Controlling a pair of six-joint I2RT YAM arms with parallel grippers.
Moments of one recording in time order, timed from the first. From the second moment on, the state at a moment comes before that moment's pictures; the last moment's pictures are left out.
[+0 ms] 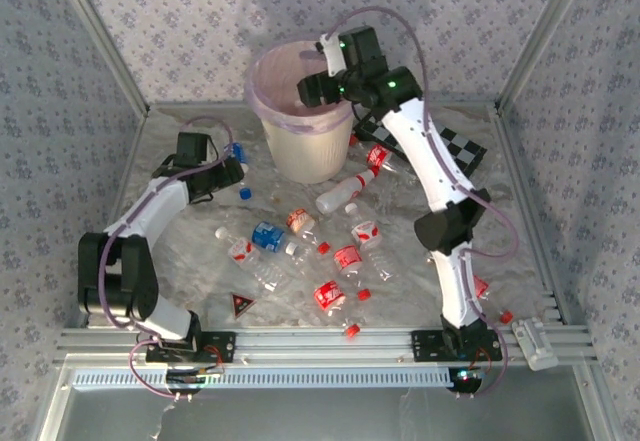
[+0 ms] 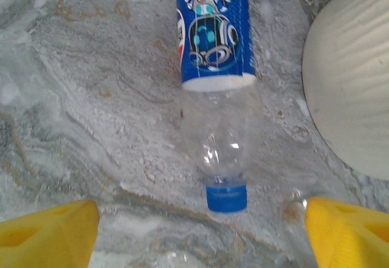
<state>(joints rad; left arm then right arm) -0.12 1.52 1.06 -0.45 0.04 -0.48 0.54 2.11 2.59 -1.00 -0.07 0.05</state>
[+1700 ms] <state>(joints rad) -0.06 2.05 1.44 -0.43 0.09 -0.36 0.22 1.15 0.84 -1.27 0.18 0.67</state>
